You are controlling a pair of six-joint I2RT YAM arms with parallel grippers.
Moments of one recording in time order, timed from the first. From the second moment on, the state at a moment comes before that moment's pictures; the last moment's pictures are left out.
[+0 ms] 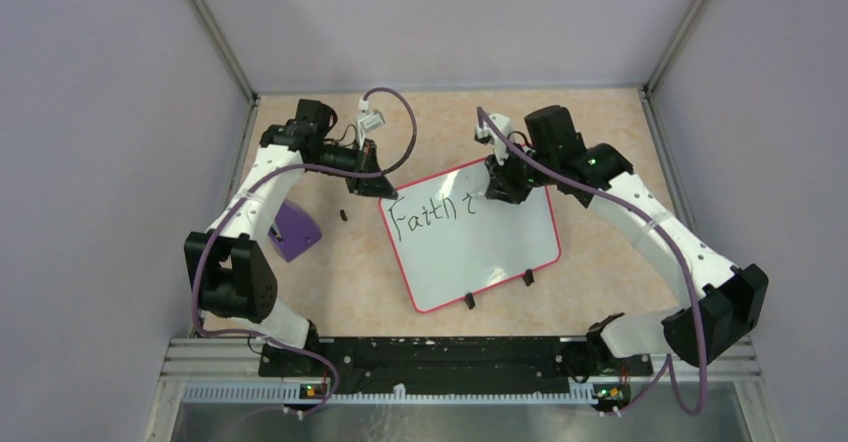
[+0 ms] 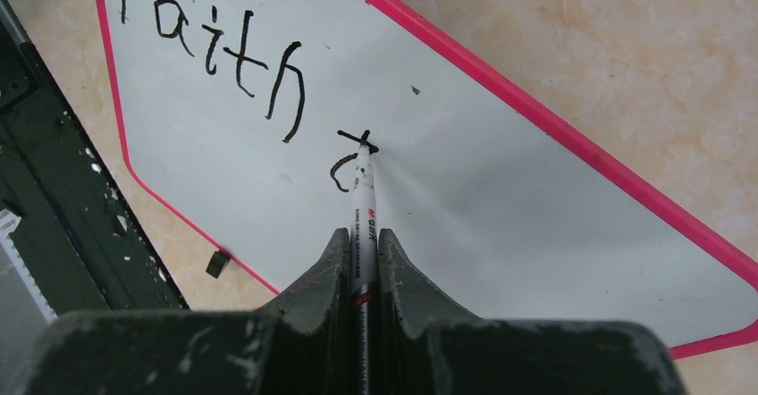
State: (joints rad) left arm -0.16 1.56 1.40 -0.98 1.11 0.41; right arm 0.56 1.33 1.34 -0.77 -0.37 -0.30
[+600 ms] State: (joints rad) left arm -0.16 1.56 1.40 -0.98 1.11 0.41; right arm 0.54 1.29 1.34 -0.79 -0.36 -0.30
